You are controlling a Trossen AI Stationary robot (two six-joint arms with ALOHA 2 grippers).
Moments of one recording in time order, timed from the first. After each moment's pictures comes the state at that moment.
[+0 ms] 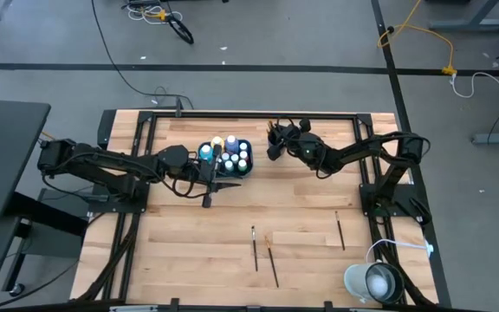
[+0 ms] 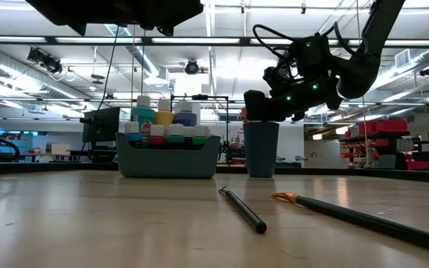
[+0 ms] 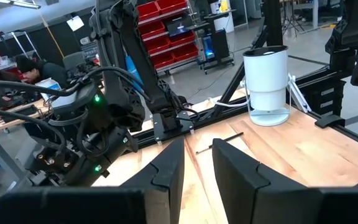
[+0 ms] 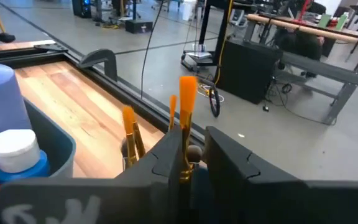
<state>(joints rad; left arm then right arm) 0.02 1.22 0.65 0.54 0.14 0.30 -0.35 1.74 0.62 0.98 0.51 -0.06</state>
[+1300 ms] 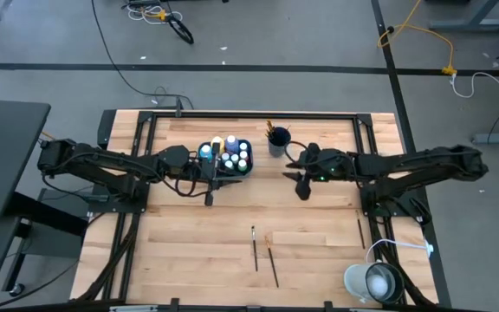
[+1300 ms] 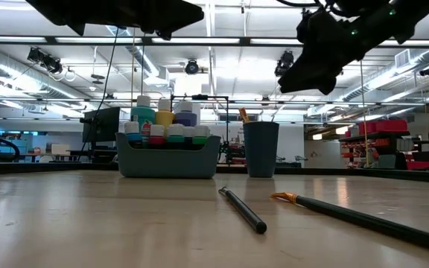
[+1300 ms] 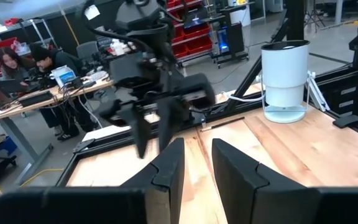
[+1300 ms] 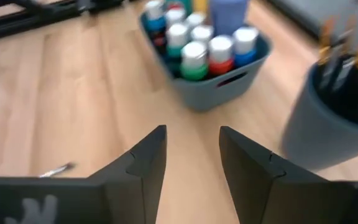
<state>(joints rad) 0.02 1.22 0.65 0.52 0.07 0.27 -0.06 1.11 0.62 -0.02 0.17 0.23</state>
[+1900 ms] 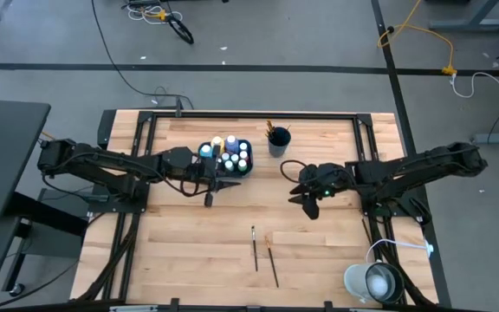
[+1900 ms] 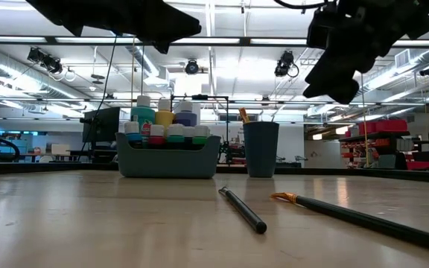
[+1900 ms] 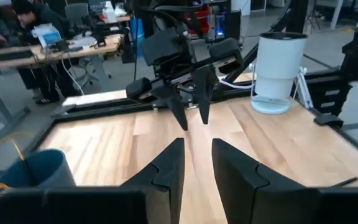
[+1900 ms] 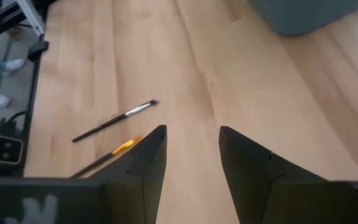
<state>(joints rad) 0.02 1.22 0.65 0.43 0.08 0.12 0.07 1.11 0.62 -0.15 -0.02 0.46</state>
